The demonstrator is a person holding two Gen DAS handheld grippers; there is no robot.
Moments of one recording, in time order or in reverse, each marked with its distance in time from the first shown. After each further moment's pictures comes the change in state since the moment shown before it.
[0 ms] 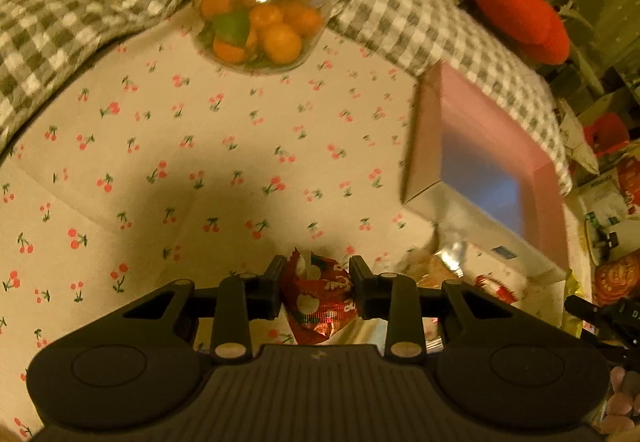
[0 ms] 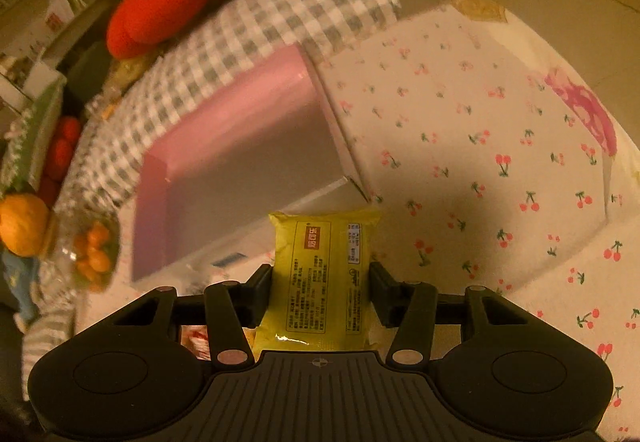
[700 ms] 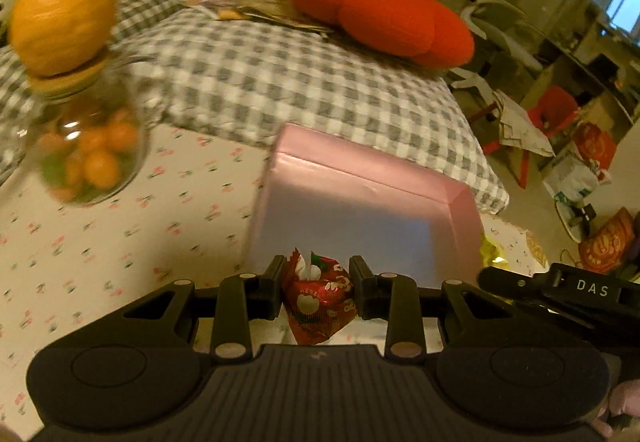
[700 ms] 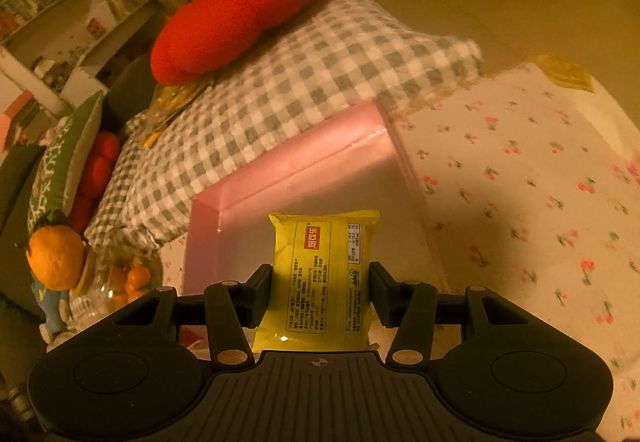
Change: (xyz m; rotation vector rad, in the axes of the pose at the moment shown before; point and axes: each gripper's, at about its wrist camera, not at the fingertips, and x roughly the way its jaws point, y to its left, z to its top) left arm 0.033 -0.123 0.039 0.241 -0.132 -0.083; right arm 0.027 0.036 0.052 -0.081 -0.054 0.118
